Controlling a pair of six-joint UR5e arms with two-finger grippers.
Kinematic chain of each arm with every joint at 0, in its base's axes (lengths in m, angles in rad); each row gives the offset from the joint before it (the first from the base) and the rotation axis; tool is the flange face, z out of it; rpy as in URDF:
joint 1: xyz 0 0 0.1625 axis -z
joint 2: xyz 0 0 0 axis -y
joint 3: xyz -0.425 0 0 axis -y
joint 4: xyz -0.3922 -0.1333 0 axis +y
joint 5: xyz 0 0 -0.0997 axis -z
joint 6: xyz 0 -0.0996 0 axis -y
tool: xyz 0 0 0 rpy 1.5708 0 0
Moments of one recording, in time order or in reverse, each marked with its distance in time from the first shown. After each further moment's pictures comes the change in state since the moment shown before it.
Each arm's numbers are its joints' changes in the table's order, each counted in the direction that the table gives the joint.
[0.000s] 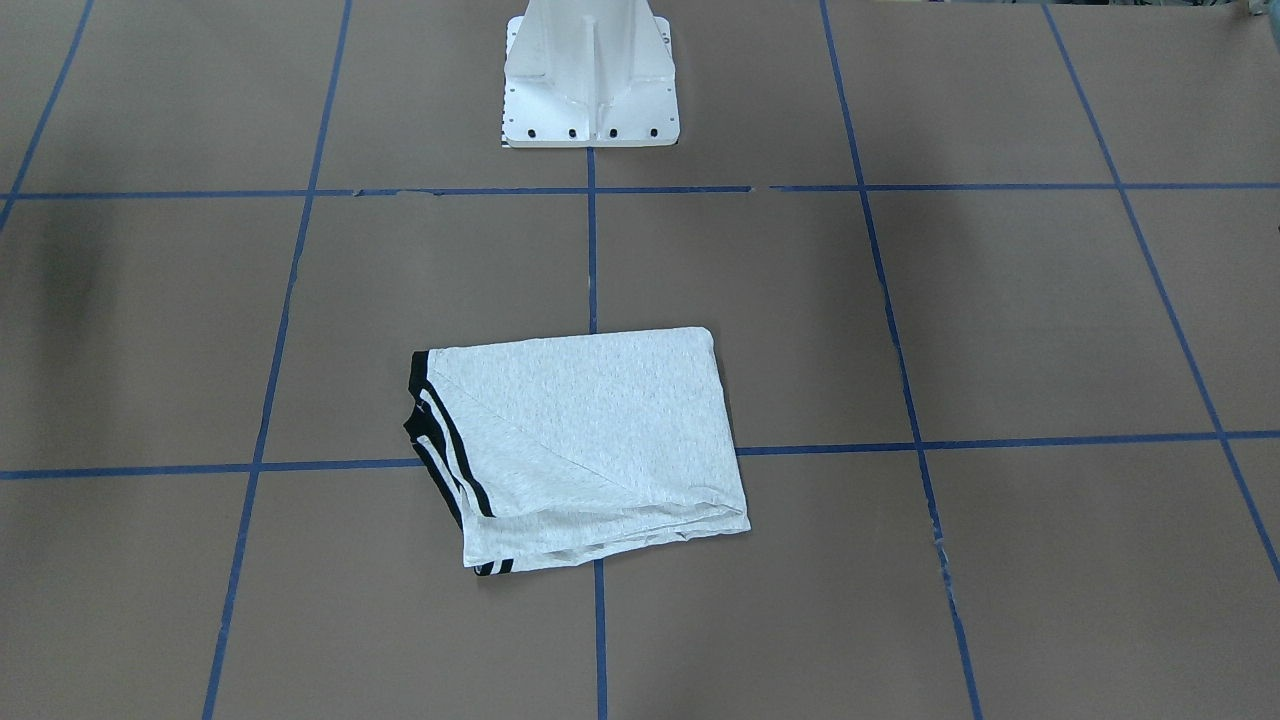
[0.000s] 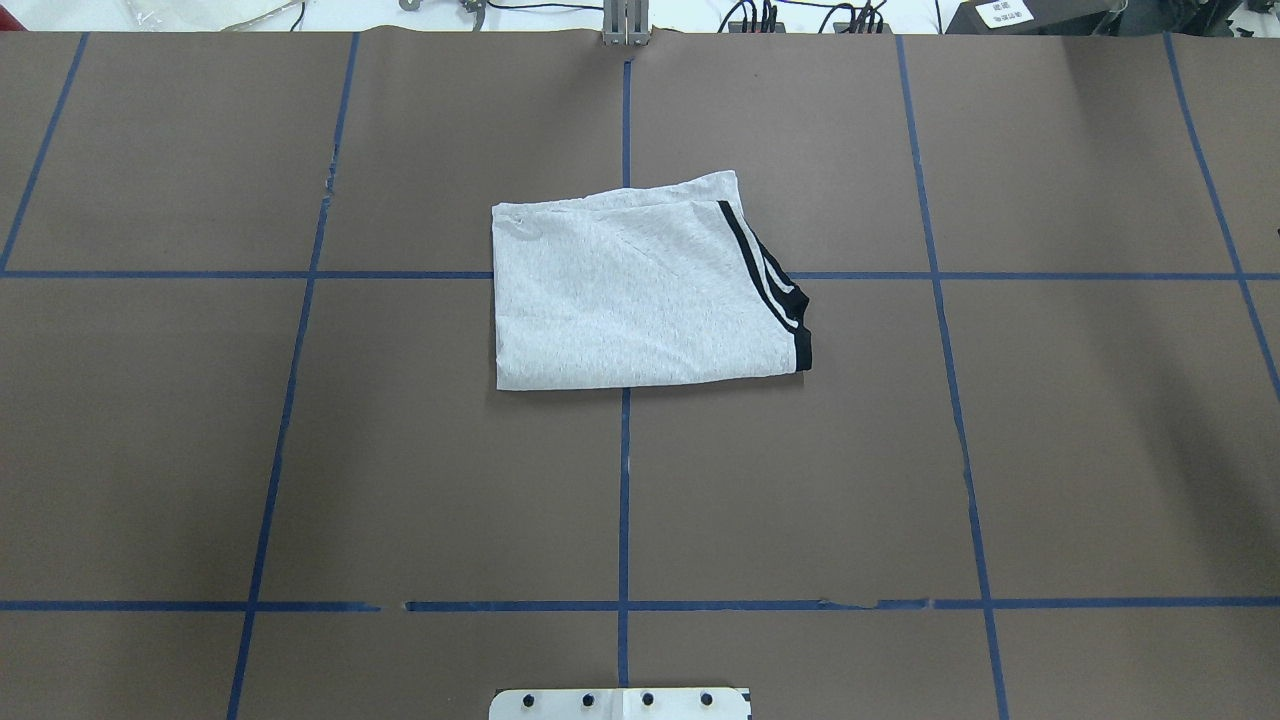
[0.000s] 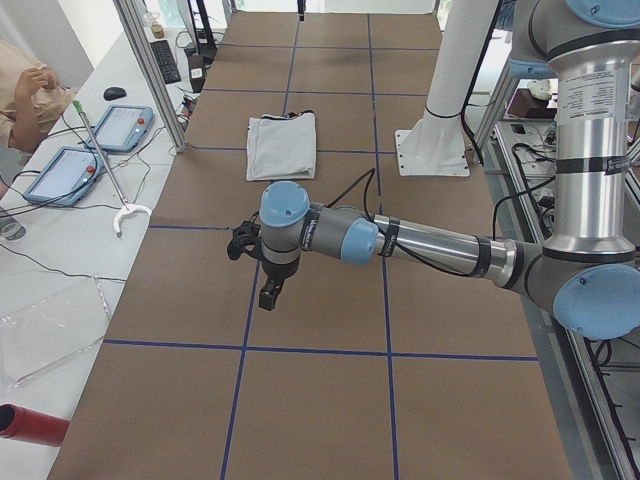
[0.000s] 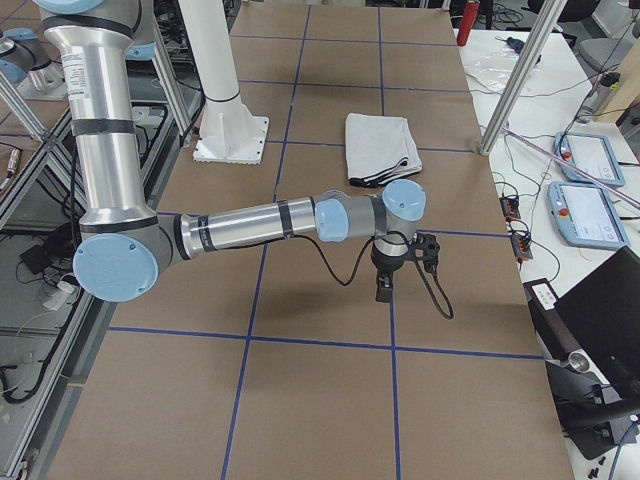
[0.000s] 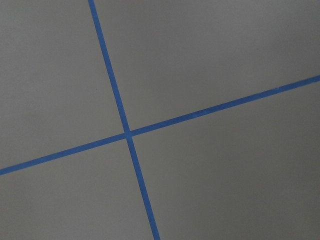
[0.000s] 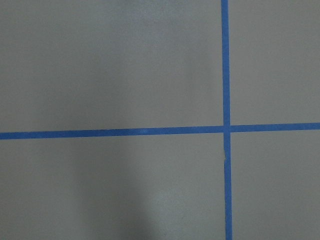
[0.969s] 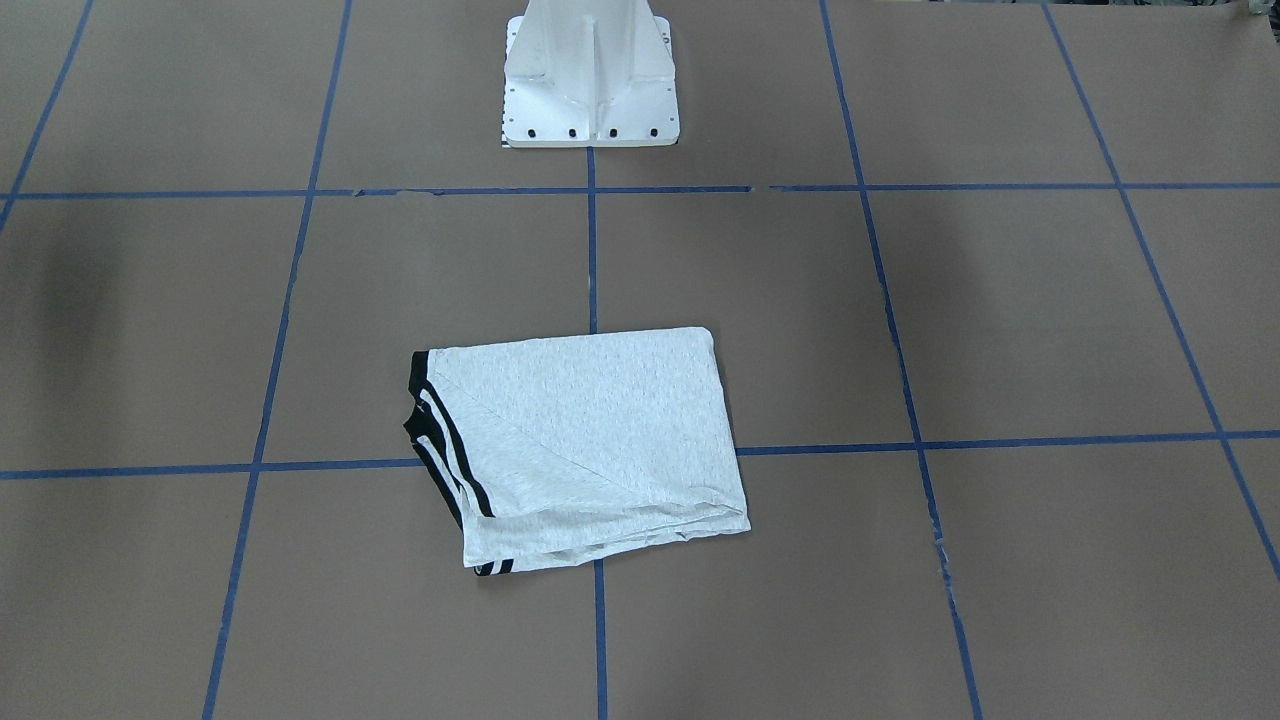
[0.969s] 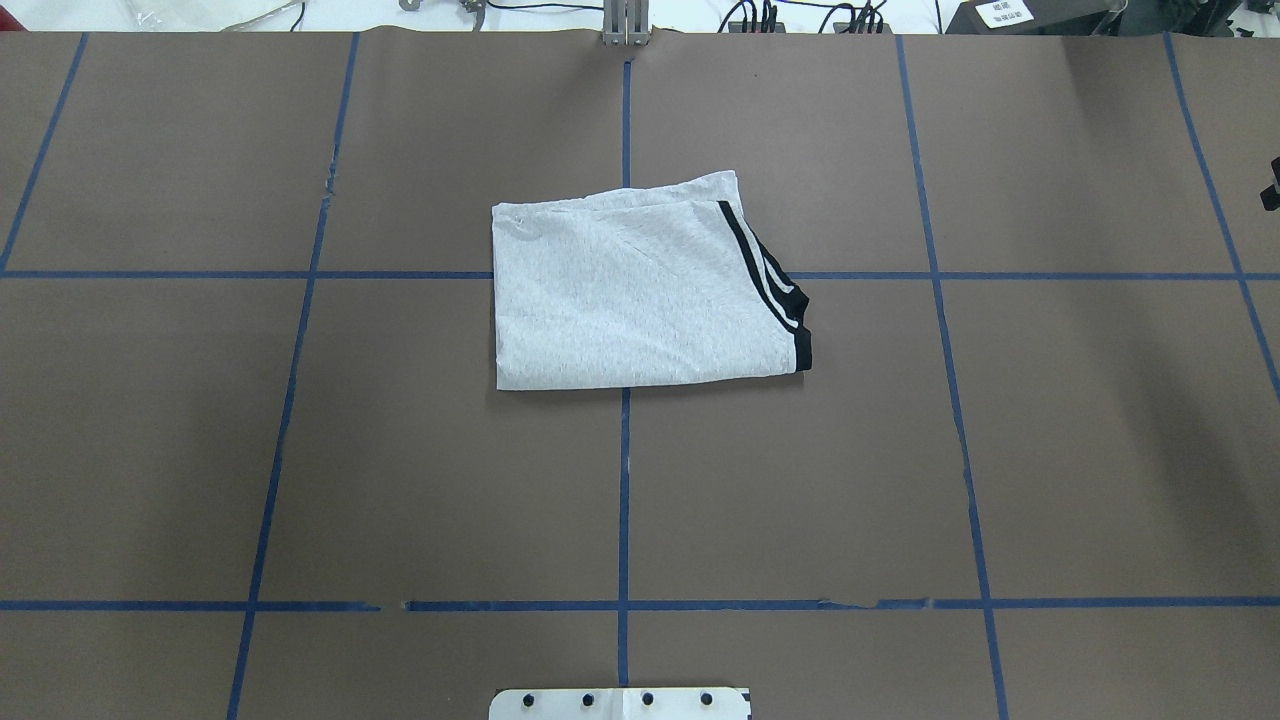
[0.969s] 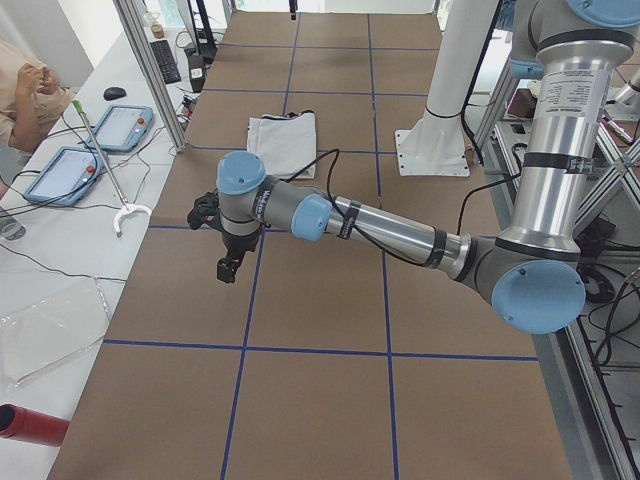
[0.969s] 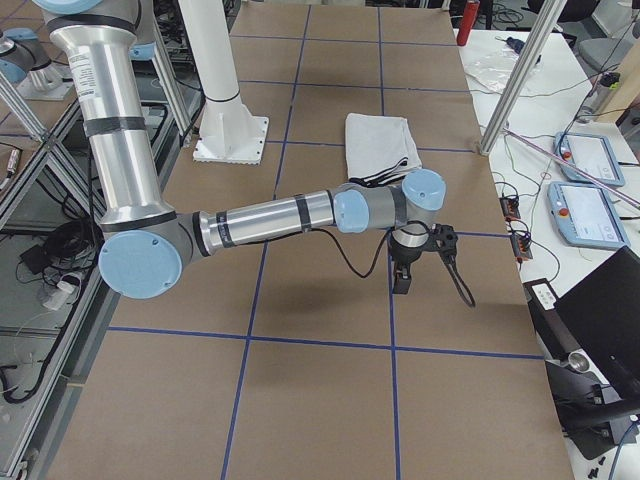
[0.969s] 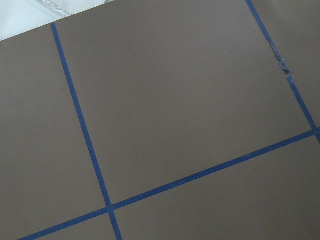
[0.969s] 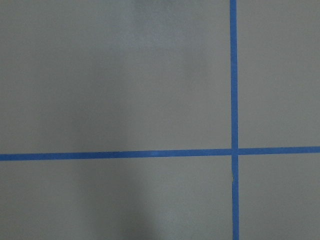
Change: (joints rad) left arm -0.005 -0.188 0.100 -0.031 0.009 -0.005; right arm -0.004 0.061 -0.030 0.016 -0.006 0.000
